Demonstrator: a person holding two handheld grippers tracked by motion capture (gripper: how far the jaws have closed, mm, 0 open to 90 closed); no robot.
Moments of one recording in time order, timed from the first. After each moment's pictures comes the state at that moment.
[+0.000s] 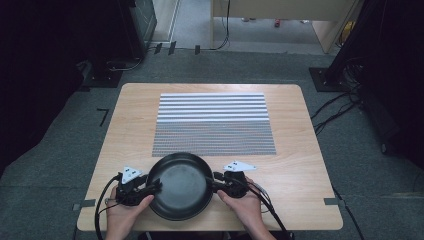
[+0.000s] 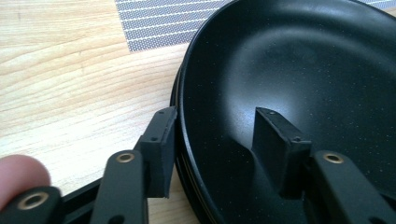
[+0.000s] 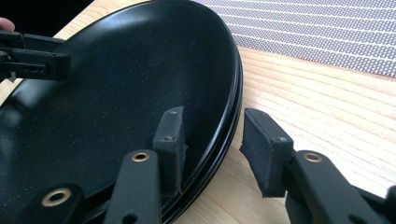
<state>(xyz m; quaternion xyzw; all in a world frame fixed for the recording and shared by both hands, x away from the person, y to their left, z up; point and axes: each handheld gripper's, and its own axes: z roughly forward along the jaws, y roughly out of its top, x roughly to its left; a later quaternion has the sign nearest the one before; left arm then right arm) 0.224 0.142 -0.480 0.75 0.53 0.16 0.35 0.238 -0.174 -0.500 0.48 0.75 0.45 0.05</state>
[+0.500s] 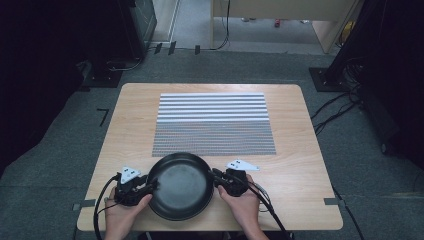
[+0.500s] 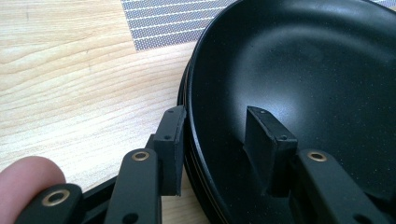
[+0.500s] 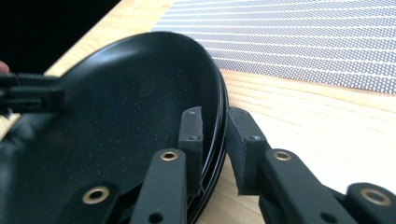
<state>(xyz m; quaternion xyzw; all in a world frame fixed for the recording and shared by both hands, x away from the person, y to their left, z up) 0.224 0.144 -0.480 0.75 0.53 0.16 0.35 0.239 -0.174 -0.497 0.52 0.70 0.48 0.07</state>
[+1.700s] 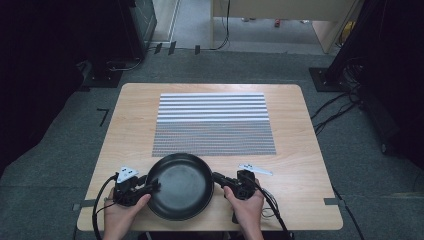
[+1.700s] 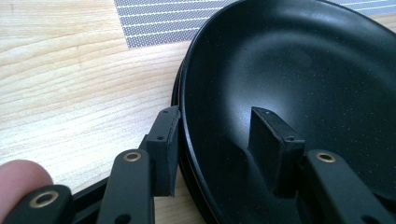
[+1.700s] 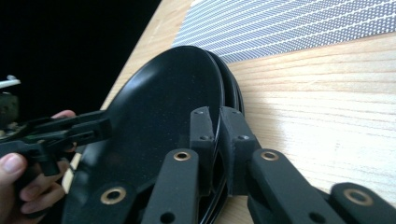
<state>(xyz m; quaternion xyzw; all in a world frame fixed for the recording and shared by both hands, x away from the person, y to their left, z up) 0.225 0.151 -0.480 0.75 0.54 0.13 0.37 0.229 -0.194 -0.502 0.58 0.61 0.53 -0.05</state>
